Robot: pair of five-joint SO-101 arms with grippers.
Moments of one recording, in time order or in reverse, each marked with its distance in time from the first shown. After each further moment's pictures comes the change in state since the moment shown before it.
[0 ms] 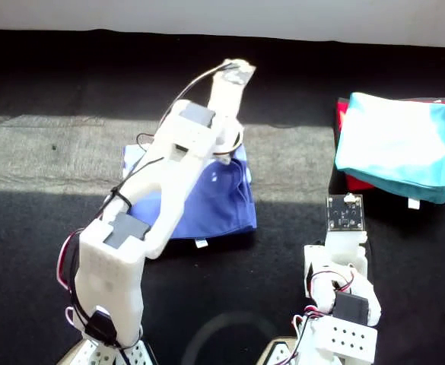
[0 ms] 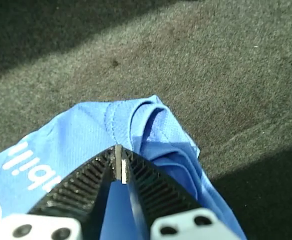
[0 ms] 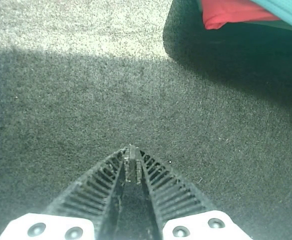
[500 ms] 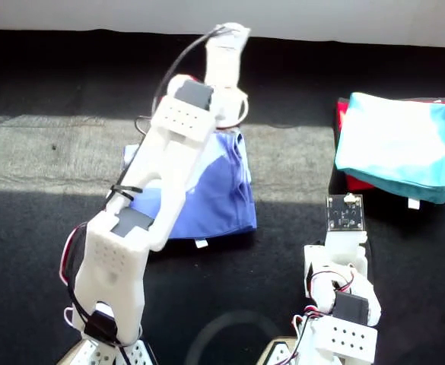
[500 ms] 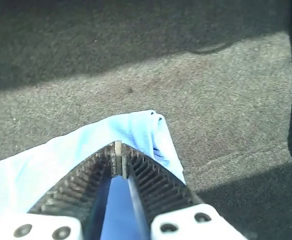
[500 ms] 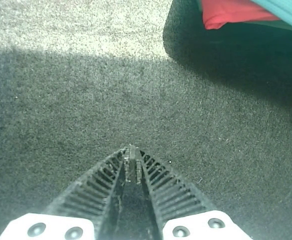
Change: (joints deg) left arm -2.8 4.8 -20.9 12.0 9.6; right arm 0.0 0.0 0.0 0.0 0.0
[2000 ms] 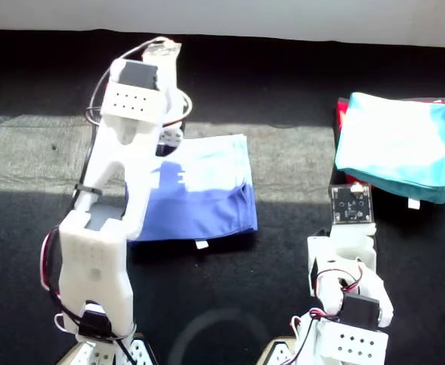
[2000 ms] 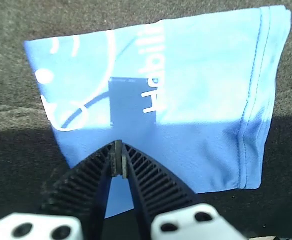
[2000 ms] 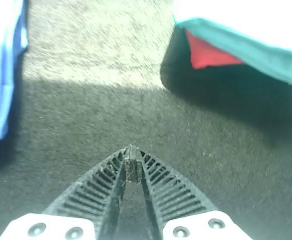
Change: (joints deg) left arm -11.0 -4.5 -3.1 28.8 -1.9; right arm -2.8 0.4 -15.3 10.0 0.0
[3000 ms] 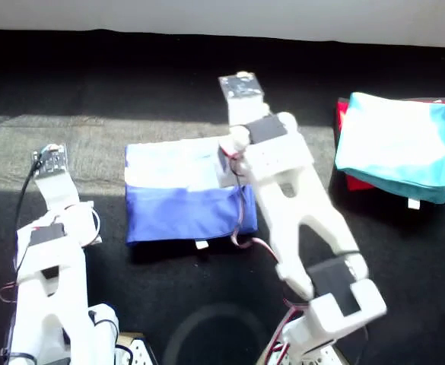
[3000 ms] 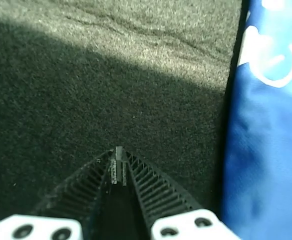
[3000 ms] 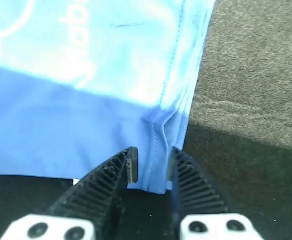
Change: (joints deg) left arm -30.2 -68.8 113.0 -66.5 -12.0; right arm -34.6 95.2 -82.9 20.2 -24.3
